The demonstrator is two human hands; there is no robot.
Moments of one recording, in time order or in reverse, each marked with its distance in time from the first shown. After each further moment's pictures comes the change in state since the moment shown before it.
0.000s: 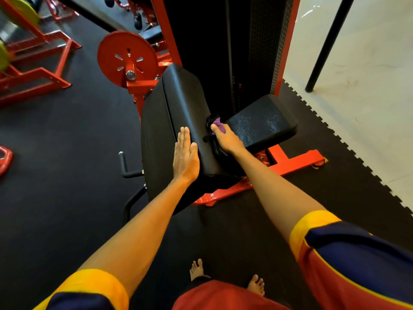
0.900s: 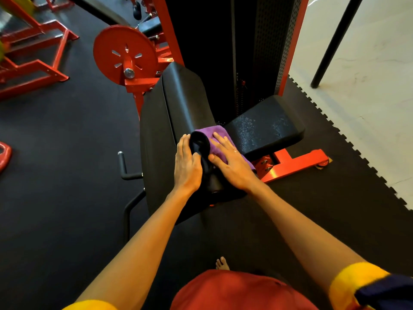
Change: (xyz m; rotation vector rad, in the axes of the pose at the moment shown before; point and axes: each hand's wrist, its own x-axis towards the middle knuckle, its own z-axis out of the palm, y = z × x) left_hand 0.010 0.007 -0.006 -0.076 0.024 -0.084; right_hand -0.049 0.016 0.000 -0.035 -0.068 -0.466
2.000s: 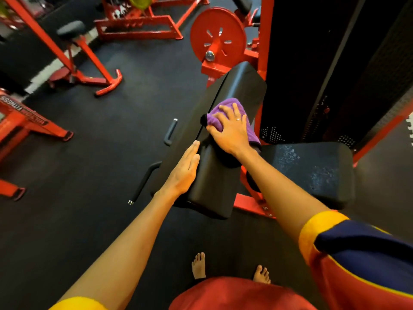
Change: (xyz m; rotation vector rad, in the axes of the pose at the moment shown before) left_hand -0.019 0.025 0.013 -0.023 0.181 -0.284; right_hand 0.169 -0.013 -0.009 -0.246 -0.241 -0.354
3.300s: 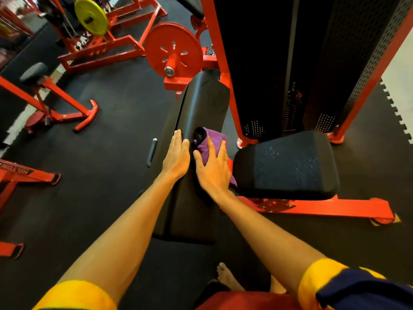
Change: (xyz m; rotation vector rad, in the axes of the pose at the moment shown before) left_hand 0.115 0.067 0.025 0.224 0.030 -0.115; right_hand -0.059 0.007 0.011 0.350 0.100 0.510
